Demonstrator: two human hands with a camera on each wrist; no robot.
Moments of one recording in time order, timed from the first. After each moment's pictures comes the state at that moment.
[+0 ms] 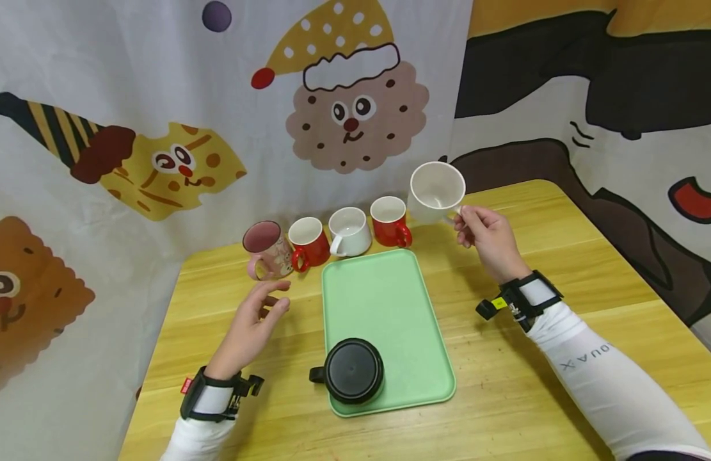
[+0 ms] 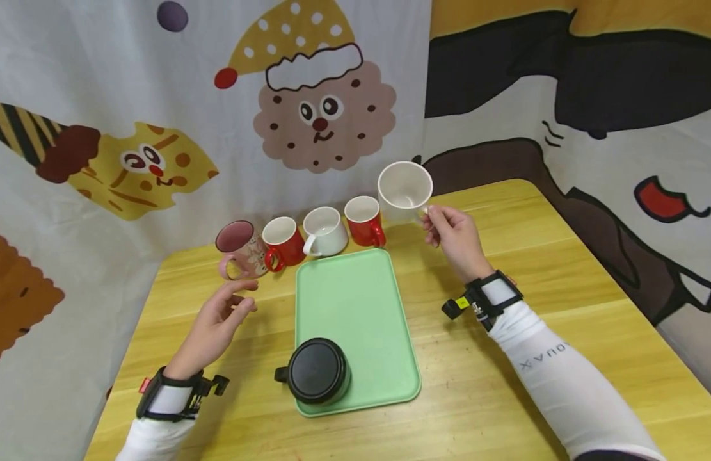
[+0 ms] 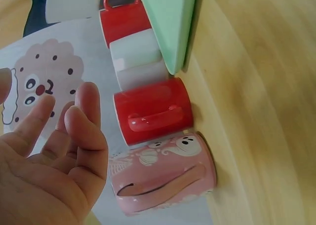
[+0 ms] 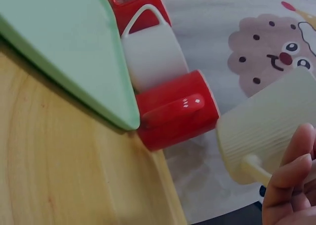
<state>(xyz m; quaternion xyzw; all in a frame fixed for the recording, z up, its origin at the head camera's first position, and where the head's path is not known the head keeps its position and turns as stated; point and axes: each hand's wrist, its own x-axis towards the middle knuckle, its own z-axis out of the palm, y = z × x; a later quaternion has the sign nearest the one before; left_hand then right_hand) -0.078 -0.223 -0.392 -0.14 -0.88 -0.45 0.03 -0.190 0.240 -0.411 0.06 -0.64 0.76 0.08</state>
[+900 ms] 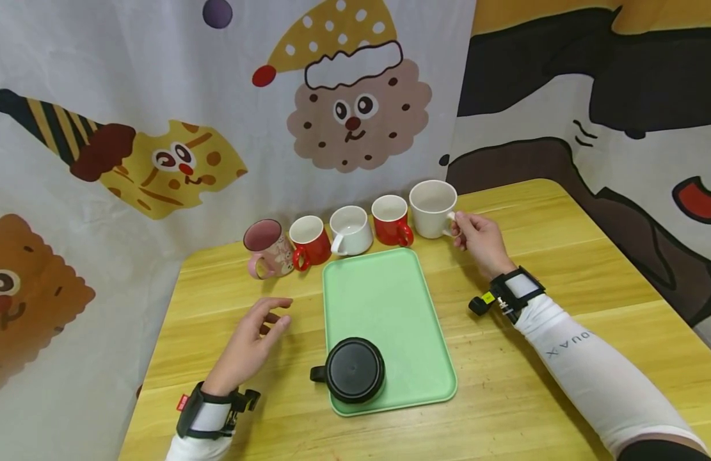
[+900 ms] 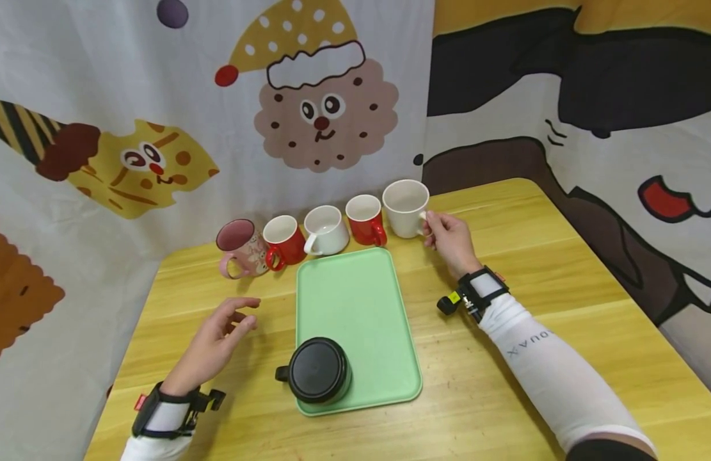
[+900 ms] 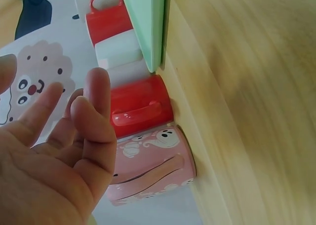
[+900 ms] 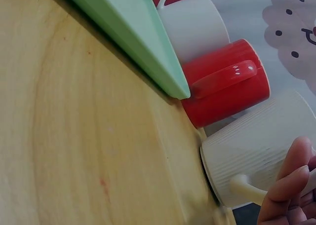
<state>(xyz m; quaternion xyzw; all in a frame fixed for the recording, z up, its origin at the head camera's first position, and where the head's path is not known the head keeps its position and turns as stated) -0.058 -0.231 -0.405 -0.13 -0.91 -0.40 0.00 -0.221 0.240 -0.452 -0.05 -0.72 0.69 0.05</state>
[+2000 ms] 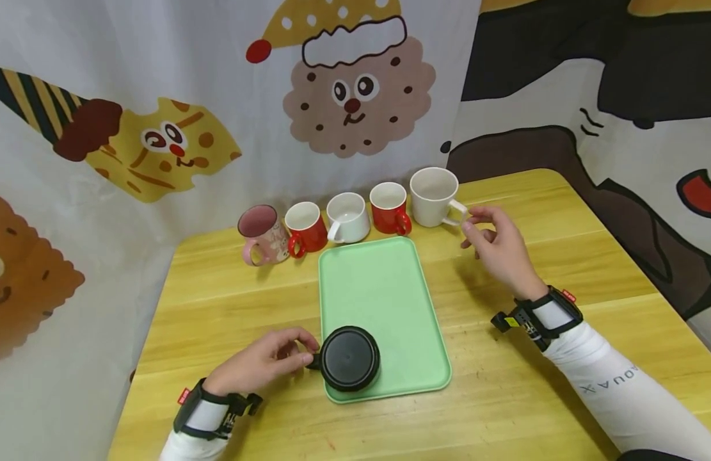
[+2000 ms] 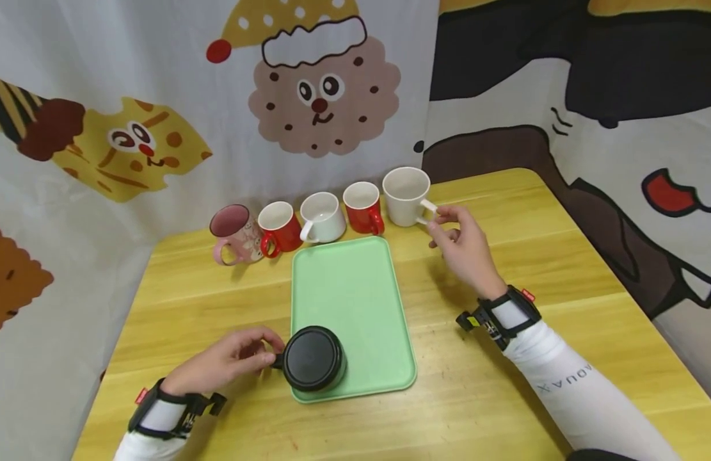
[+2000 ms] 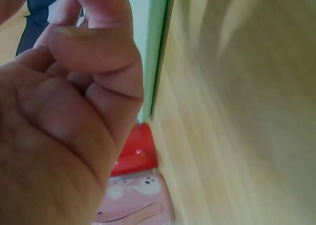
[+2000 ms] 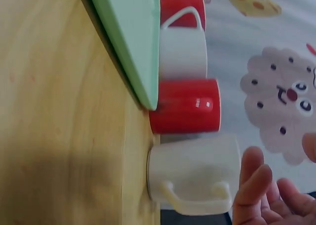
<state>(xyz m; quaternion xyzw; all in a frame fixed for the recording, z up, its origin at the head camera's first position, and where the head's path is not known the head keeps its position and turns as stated) -0.045 -0.221 -0.418 -0.24 -0.83 -0.43 -0.28 -0.156 0.247 -0.416 0.06 -0.82 0.56 0.09</state>
